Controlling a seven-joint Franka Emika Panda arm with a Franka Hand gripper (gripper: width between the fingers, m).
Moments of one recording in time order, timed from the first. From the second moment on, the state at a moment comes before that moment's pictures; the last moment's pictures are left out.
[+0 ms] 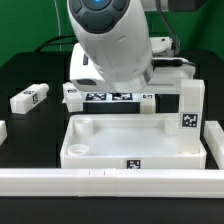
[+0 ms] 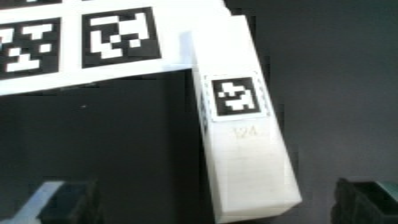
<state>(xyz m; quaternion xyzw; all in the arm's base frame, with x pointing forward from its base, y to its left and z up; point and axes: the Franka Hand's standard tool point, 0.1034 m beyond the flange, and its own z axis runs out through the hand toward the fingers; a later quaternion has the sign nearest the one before) 0.468 0.023 0.043 -0.91 0.11 0.40 0.08</state>
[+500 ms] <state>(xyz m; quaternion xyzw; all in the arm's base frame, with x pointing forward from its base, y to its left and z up) 0.469 0.031 0.035 -0.91 0.11 0.39 0.08</state>
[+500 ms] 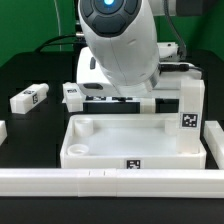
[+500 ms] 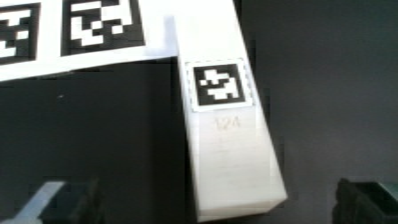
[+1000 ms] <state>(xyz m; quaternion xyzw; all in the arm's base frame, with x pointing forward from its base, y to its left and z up) 0.460 0.036 0.024 -0.91 0.10 0.39 0.08</state>
